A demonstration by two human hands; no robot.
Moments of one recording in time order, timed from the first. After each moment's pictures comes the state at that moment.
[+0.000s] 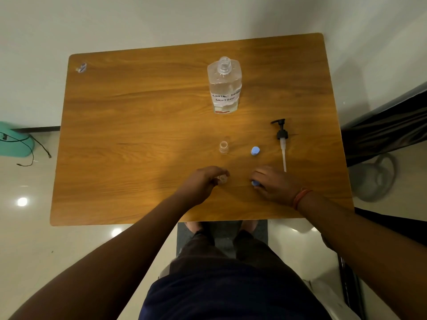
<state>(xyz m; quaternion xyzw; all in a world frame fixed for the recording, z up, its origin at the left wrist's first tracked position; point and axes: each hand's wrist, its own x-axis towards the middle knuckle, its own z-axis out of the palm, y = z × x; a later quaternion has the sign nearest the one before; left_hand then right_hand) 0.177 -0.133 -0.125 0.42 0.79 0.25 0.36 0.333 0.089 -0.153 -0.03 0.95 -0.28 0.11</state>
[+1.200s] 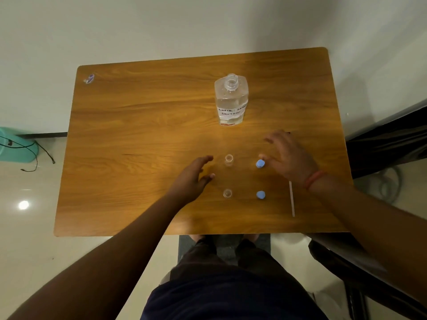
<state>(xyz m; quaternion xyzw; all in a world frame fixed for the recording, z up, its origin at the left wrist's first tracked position) 0.131 -0.139 -0.123 0.30 0.83 0.30 0.36 0.271 0.135 -0.096 0.13 0.95 -0.30 -0.01</state>
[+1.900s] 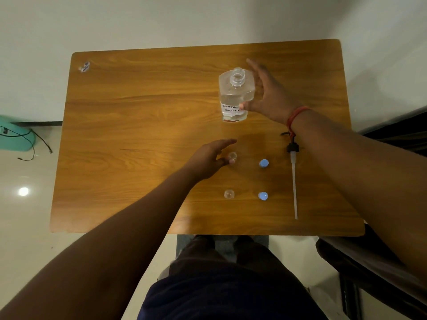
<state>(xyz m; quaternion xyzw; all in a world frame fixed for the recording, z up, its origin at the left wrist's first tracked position) 0.103 -0.073 -0.126 0.35 0.79 0.30 0.40 0.132 0.167 -0.066 0.18 0.85 -0.49 0.04</state>
